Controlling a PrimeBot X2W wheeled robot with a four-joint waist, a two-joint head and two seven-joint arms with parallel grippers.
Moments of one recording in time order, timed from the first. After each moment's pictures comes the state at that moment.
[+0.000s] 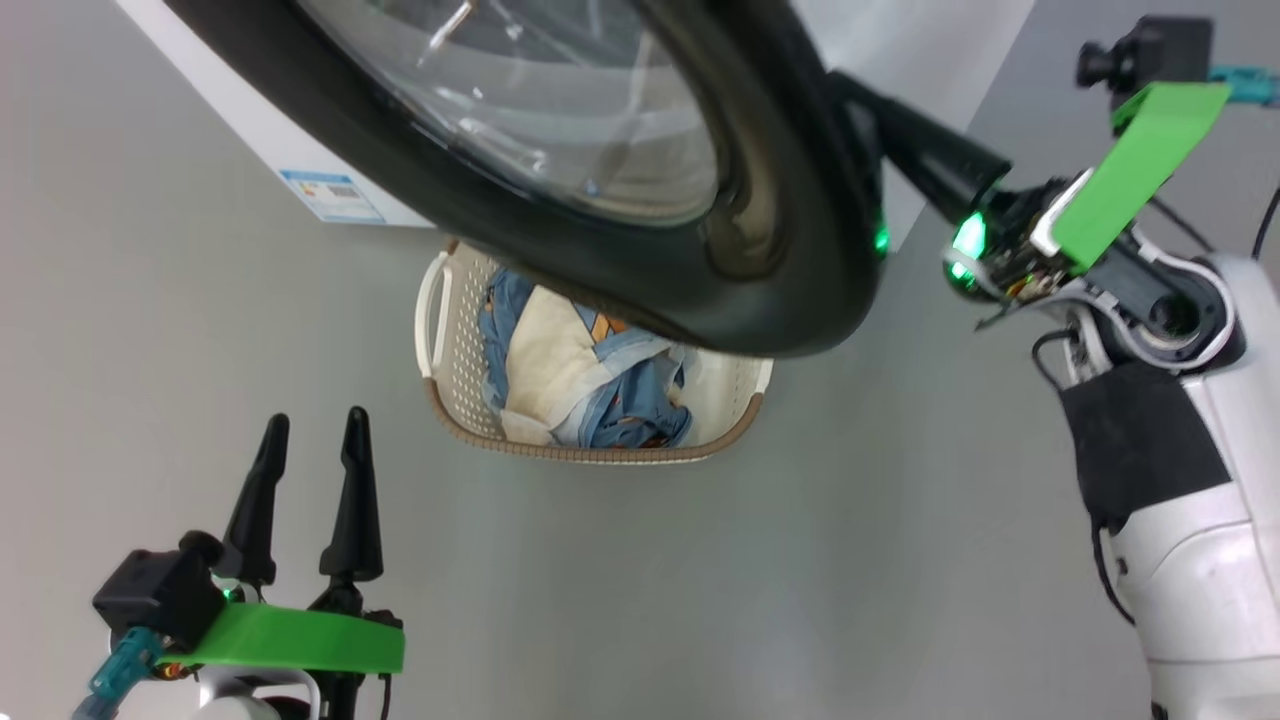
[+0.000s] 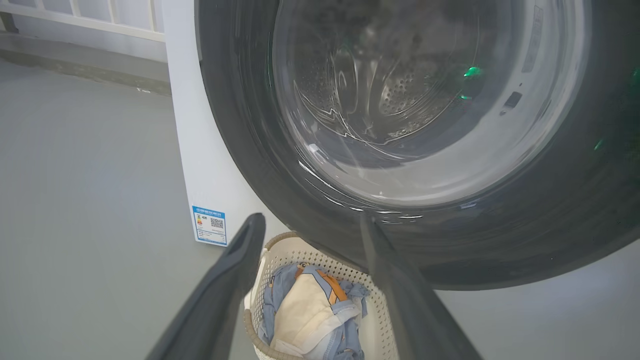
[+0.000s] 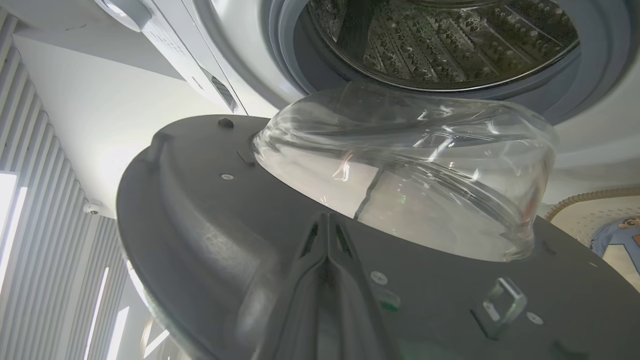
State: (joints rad) left arm -0.14 0.03 -0.07 0.06 -0.38 -0.13 -0.26; right arm -0.83 -0.16 0.10 0.33 1.57 0.13 0.68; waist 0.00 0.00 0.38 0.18
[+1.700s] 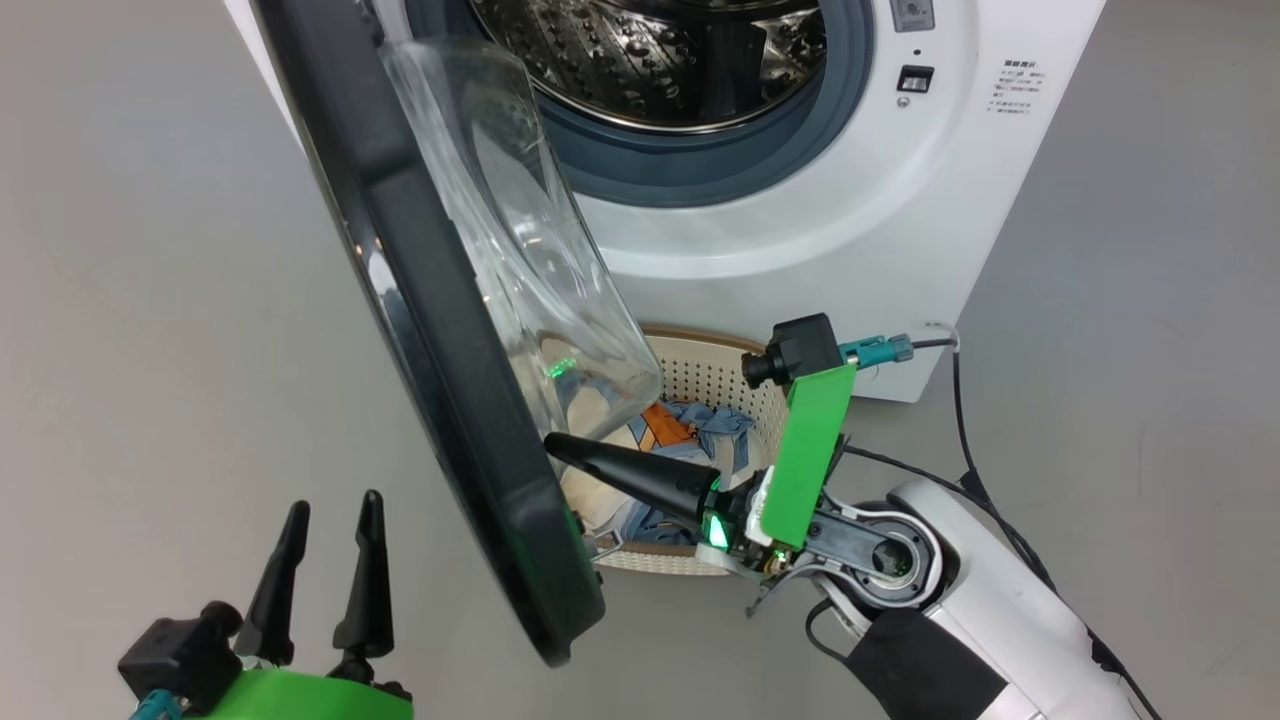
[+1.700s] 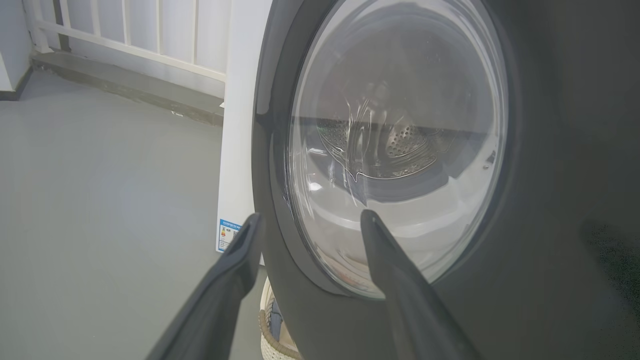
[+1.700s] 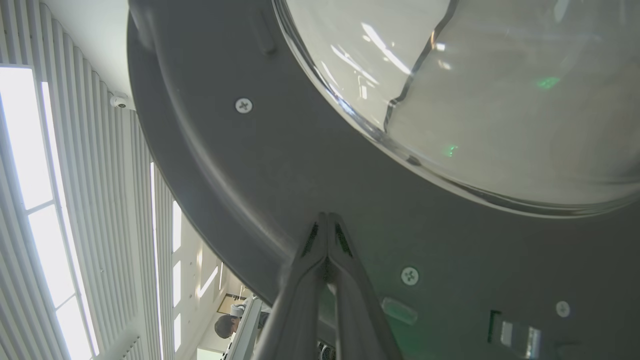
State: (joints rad) left arm -0.04 0.04 -0.09 0.09 -0.44 -0.13 -0.26; right arm -0.59 -0.09 0.60 0.30 1.73 0.13 0.57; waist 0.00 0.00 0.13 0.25
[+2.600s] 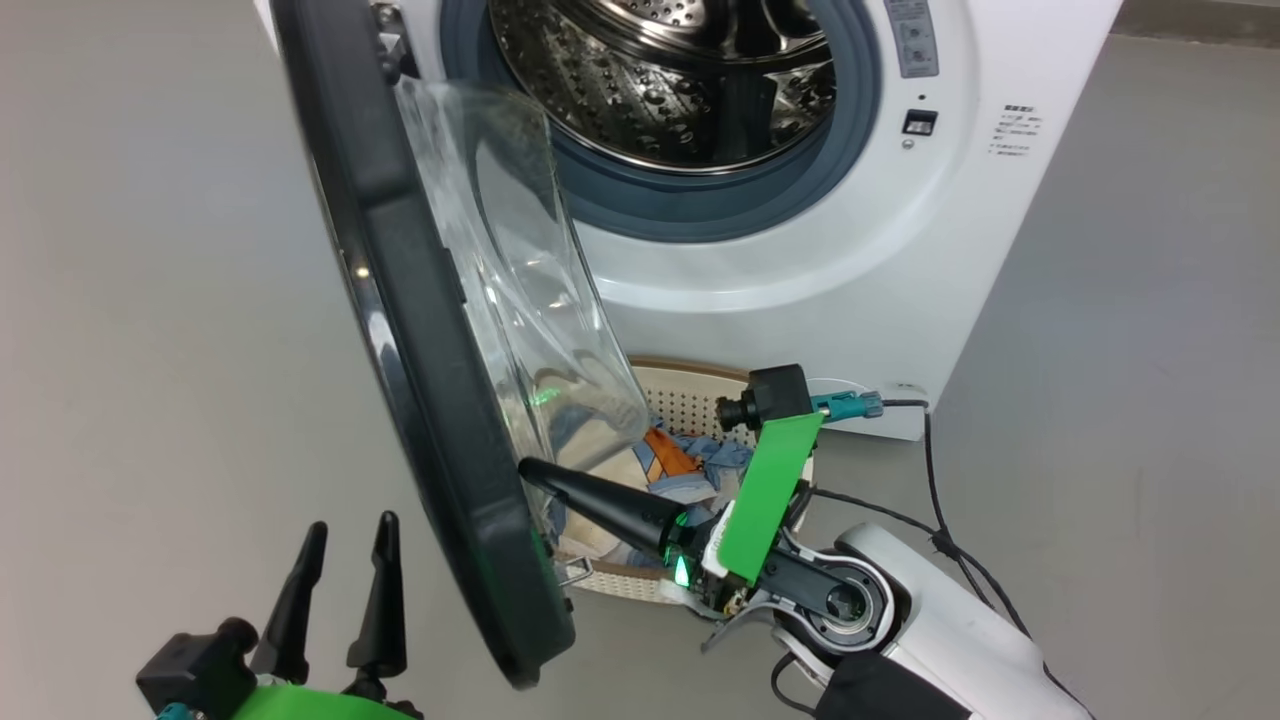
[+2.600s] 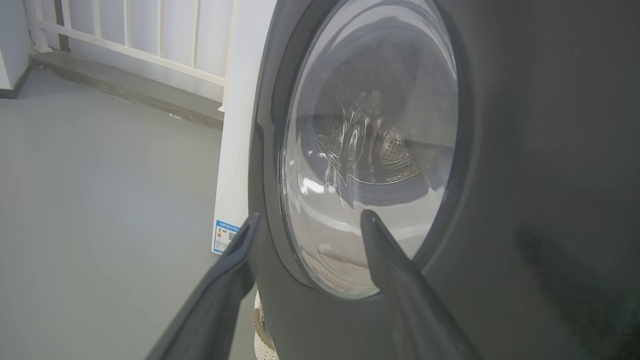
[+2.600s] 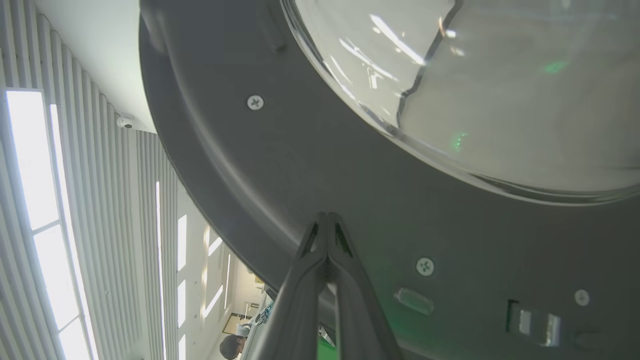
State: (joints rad) left arm -0.02 0.04 -0.12 0.10 -0.46 -0.13 -0.26; right arm -0.59 -0.08 0.75 0.34 1.83 0.13 0.36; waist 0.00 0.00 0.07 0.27
